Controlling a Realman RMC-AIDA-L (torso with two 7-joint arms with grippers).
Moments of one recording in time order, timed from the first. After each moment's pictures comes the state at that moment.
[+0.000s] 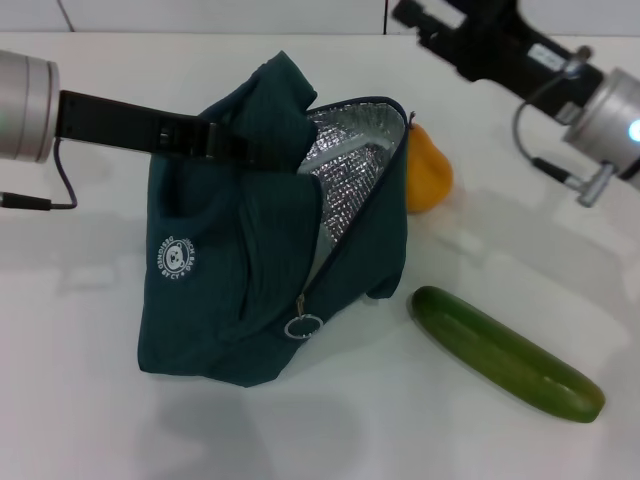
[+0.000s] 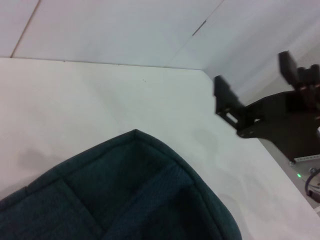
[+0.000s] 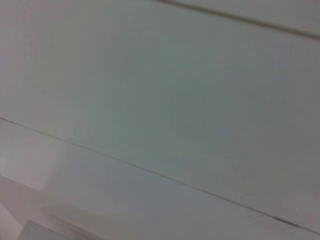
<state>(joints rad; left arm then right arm) -0.48 -2.08 0.92 1.38 2.05 1.75 -2.59 0.89 2.03 -0.60 0.08 -1.38 -1.47 1.78</state>
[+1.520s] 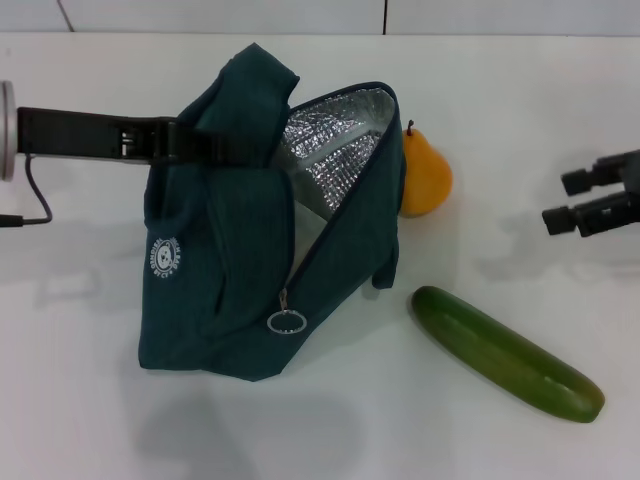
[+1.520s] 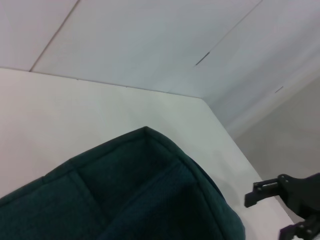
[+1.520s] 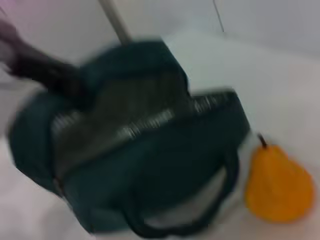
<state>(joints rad) -0.43 -2.08 0.83 1.30 1.99 1.75 -2.51 0.63 1.90 -0.97 -0.99 -2.04 -1.70 2.02</state>
